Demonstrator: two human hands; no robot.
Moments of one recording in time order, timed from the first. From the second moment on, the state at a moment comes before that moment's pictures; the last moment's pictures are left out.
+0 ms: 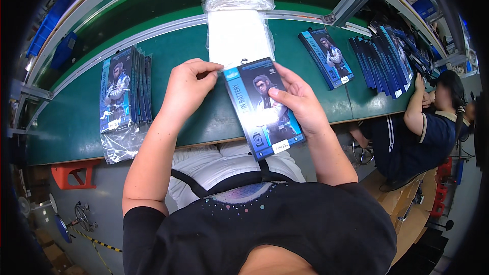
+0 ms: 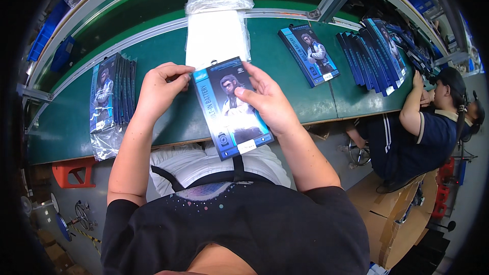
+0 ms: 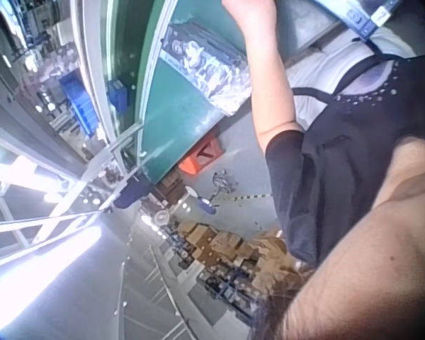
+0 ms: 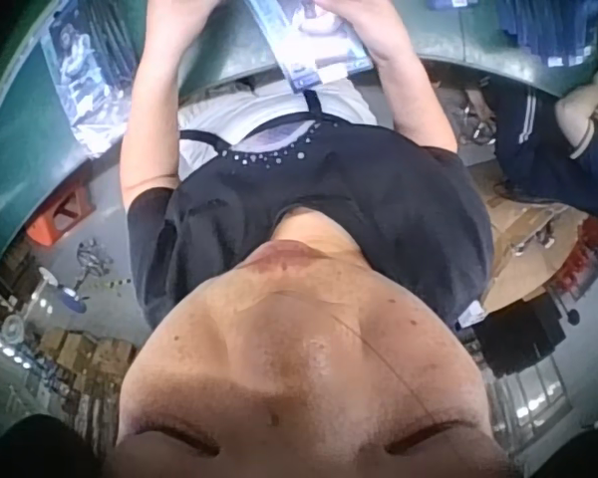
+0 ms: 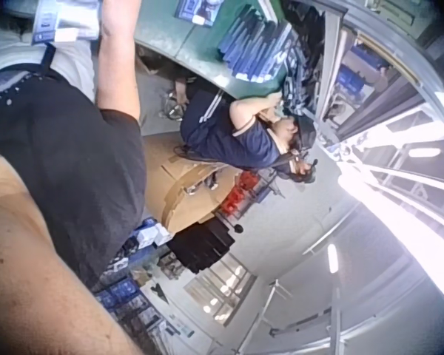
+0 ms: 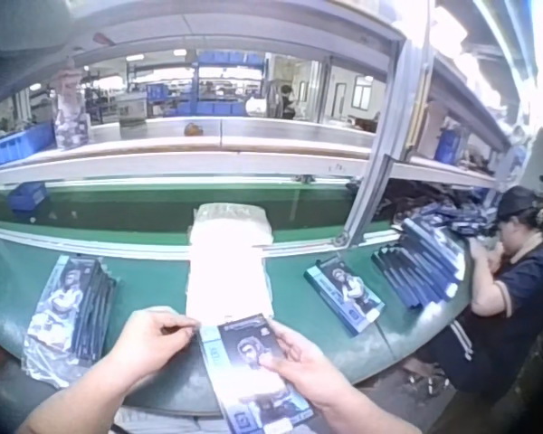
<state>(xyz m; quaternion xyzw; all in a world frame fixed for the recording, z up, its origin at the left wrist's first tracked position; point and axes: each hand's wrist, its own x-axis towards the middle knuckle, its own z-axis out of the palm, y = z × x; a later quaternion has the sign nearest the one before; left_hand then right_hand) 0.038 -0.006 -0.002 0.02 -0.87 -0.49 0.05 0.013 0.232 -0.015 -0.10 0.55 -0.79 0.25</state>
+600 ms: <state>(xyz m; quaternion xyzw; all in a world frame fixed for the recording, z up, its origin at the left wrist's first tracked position) 0.069 0.012 0.001 0.11 -0.55 -0.83 -0.02 0.040 0.223 -0.011 -0.04 0.51 -0.83 0.20</state>
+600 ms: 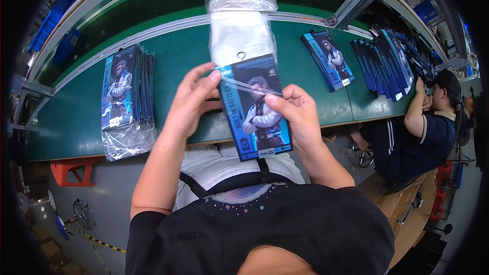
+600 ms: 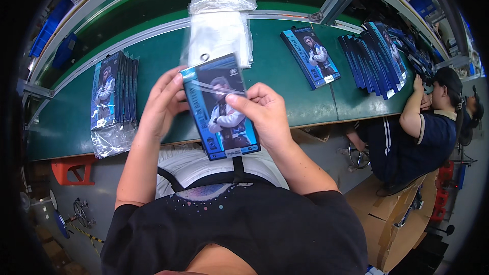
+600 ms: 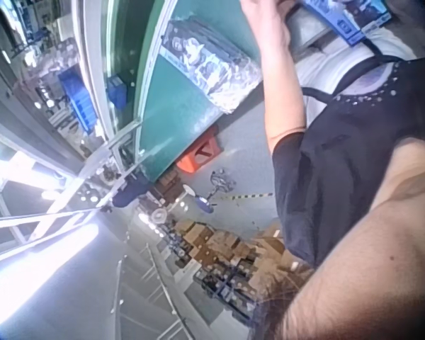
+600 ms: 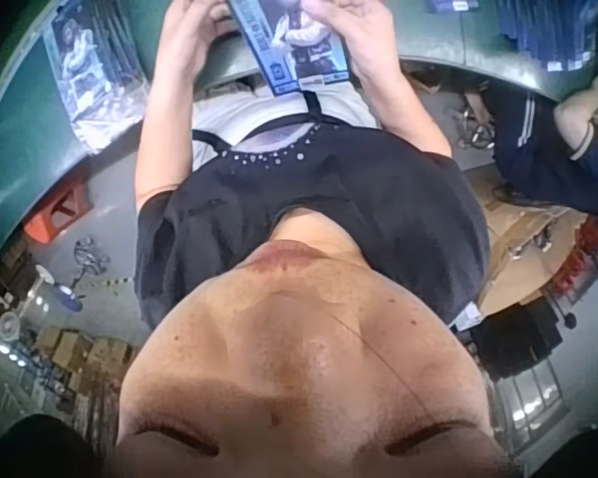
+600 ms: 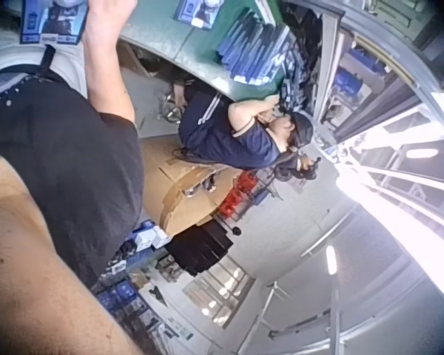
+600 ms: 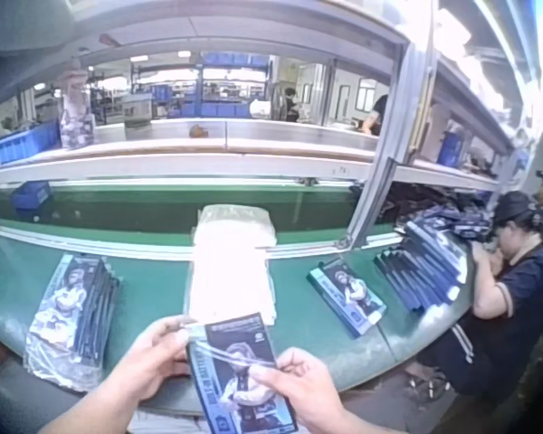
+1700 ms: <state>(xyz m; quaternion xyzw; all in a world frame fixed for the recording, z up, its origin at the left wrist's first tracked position) 0.086 0.019 0.012 0.07 -0.35 -0.92 -0.16 0.025 0.229 0.037 -0.27 0.74 -0.58 -0.20</state>
